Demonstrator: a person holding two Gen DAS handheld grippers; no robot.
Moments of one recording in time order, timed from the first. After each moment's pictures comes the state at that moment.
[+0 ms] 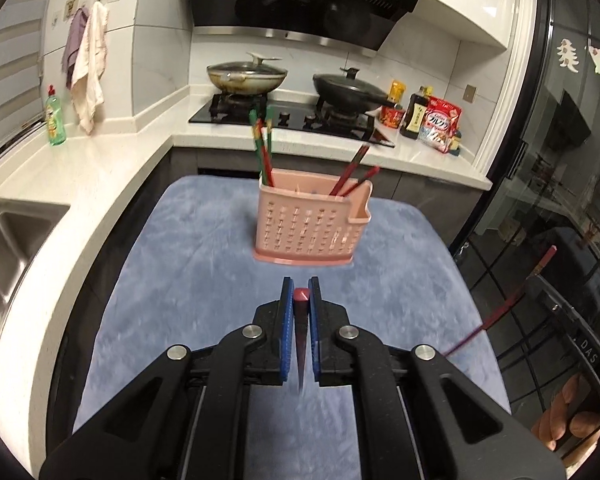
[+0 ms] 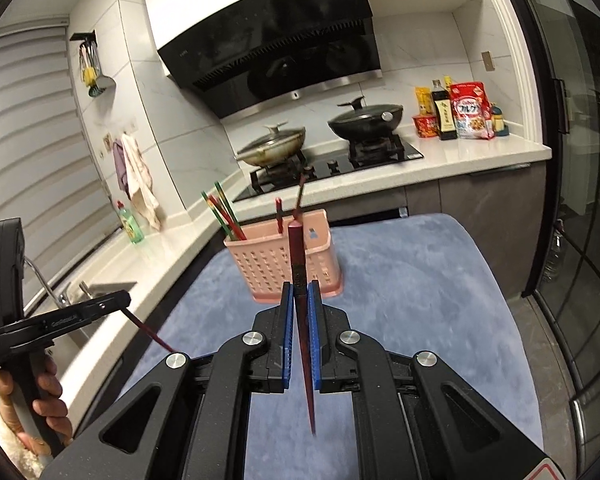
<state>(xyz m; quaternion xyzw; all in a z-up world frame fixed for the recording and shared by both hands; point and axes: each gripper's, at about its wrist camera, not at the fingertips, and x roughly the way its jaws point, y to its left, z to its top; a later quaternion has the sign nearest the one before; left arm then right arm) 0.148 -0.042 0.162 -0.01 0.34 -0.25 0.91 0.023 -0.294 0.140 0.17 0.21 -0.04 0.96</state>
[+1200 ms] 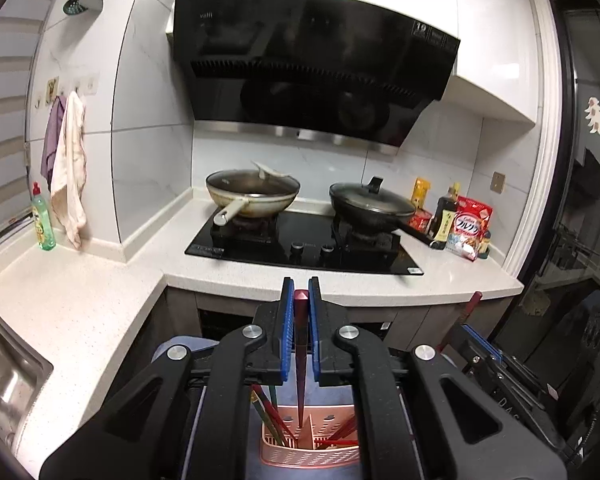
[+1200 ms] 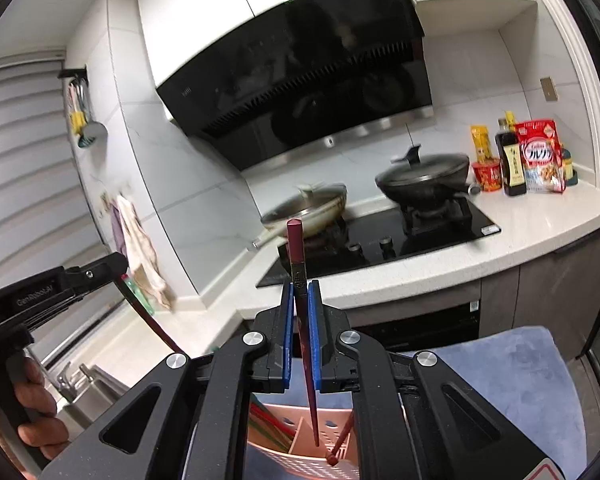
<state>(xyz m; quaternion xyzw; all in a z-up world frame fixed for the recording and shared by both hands) 0.338 -0.118 0.266 -0.02 0.20 -0.21 0.96 0.284 -0.322 0.200 0.19 0.15 0.00 0.97</state>
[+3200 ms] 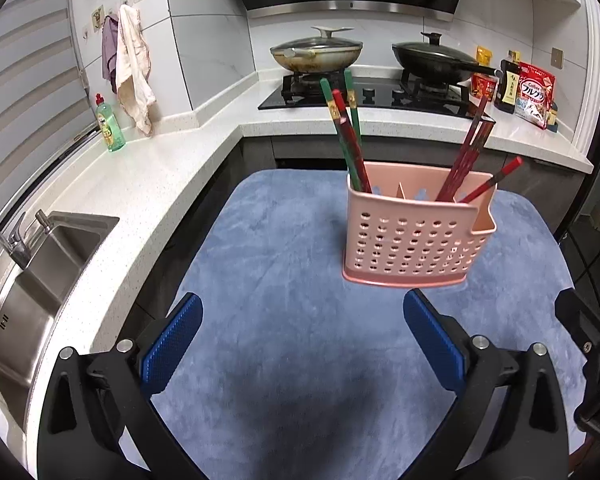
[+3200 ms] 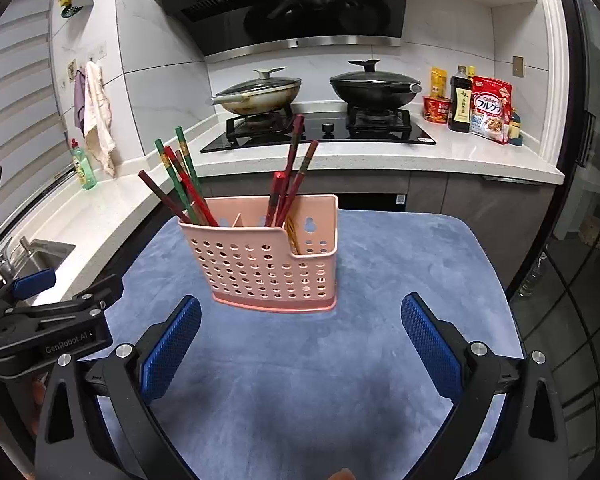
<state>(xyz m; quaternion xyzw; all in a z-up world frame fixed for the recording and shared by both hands) 0.240 -0.081 0.112 0.08 0.37 -0.07 0.92 0.168 -0.263 0.111 0.09 0.32 -0.10 0.94</state>
